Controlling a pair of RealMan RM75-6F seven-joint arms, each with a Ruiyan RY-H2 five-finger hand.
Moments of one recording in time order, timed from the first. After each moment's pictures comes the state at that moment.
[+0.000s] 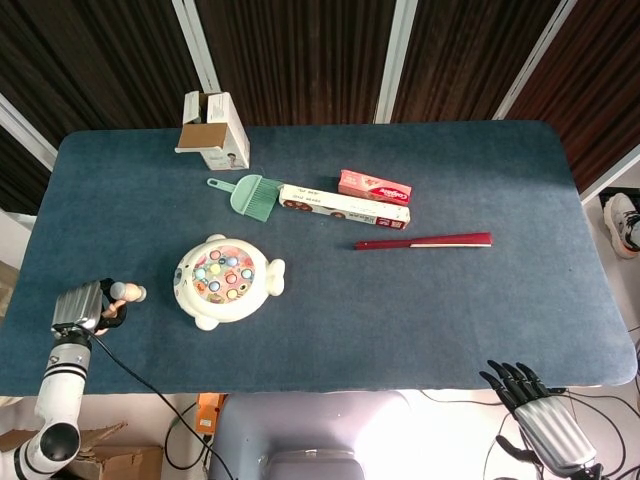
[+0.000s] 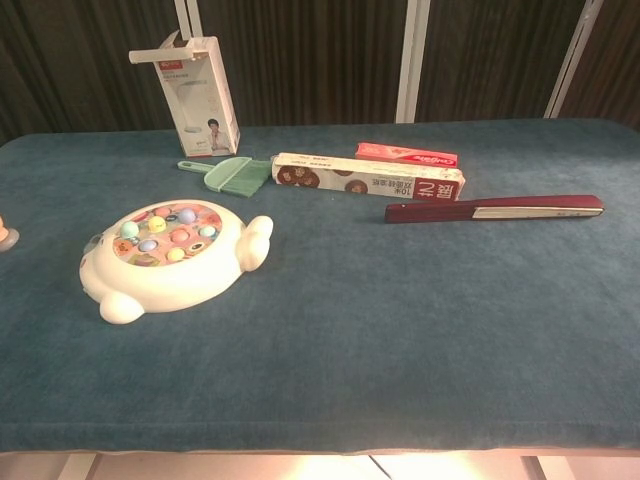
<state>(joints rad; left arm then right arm) -0.57 -1.19 -0.12 -1.74 0.55 1.13 0.40 0.01 -1.03 -0.23 -1.70 -1.85 1.41 -0.06</state>
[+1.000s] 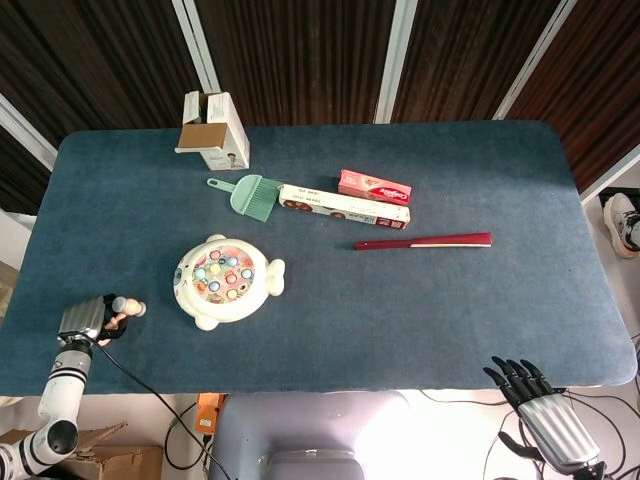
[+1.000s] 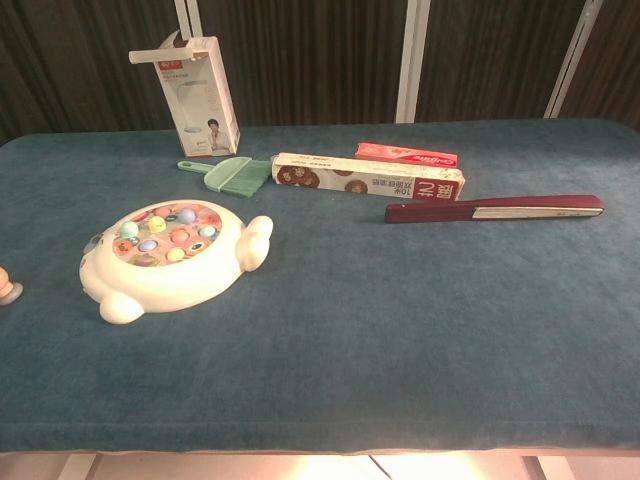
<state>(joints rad) -0.50 -1.36 -0.10 -1.36 0.70 0.90 0.24 0.01 -1.03 -0.22 -1.70 -1.83 1.41 -0.06</state>
